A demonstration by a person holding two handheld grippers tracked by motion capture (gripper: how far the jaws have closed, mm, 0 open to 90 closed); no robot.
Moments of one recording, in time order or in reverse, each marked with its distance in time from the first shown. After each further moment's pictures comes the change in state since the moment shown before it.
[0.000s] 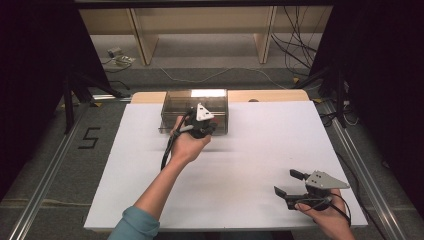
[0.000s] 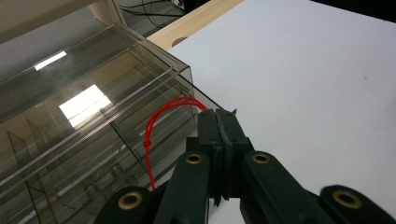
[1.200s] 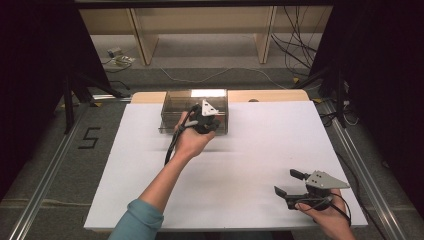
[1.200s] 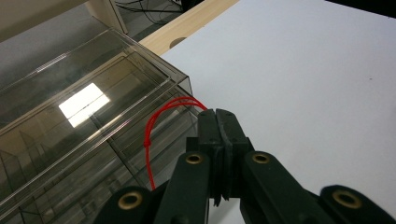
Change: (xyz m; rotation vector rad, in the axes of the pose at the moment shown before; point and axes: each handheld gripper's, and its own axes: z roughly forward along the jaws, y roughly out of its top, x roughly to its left) left arm 0.001 0.012 0.012 0.023 -0.006 0.022; right arm -0.001 0.000 0.000 -0.001 0.002 -0.003
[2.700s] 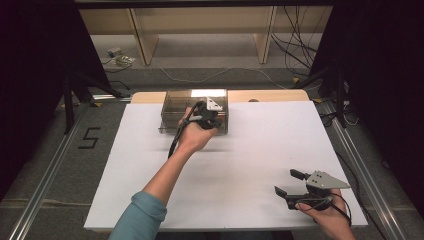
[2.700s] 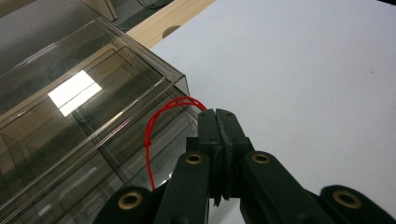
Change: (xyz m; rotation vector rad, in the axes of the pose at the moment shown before) left arm 0.005 0.010 0.014 0.070 -0.033 0.002; right arm -0.001 0.000 0.000 -0.003 0.000 -0.007
